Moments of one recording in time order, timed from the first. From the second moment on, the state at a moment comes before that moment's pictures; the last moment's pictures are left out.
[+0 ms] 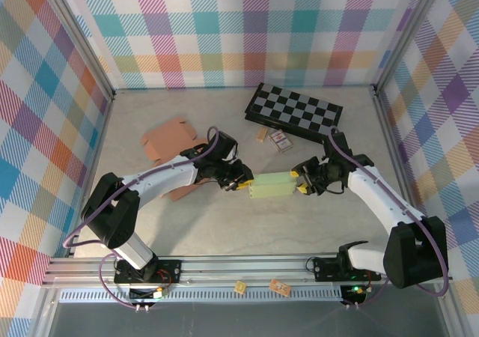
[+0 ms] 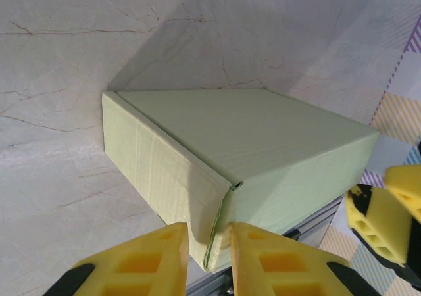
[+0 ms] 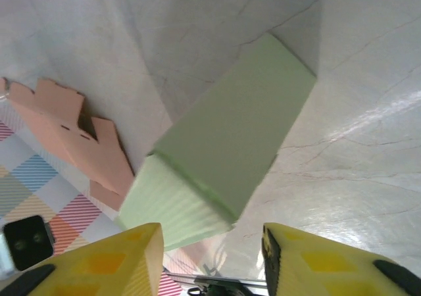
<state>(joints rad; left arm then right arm) -0.69 1.61 1.08 -0.44 0.44 -1.10 0.25 1.24 0.86 -0.72 -0.50 1.22</state>
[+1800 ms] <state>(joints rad) -0.55 1.43 1.11 -0.56 0.32 -0.98 0.51 1.50 0.93 -0.56 -0.32 1.88</state>
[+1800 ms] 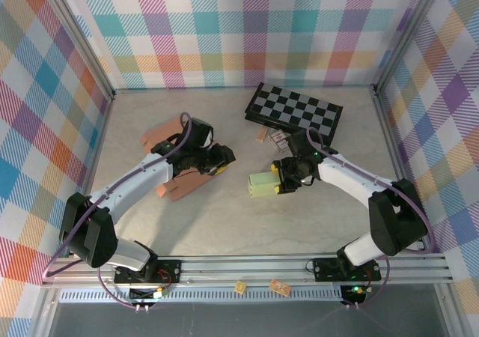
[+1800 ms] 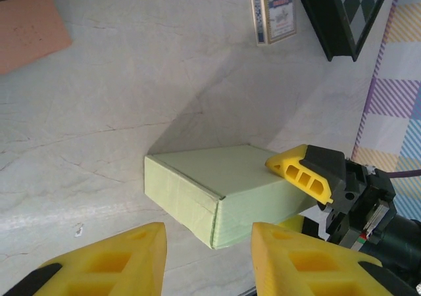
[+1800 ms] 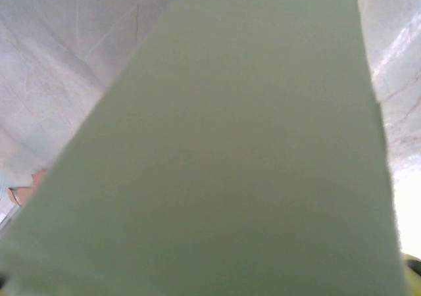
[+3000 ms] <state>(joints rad) -0.44 1.41 1.02 -0.42 0.48 -0.94 -0.17 1.23 0.49 -0.02 -0.51 1.27</state>
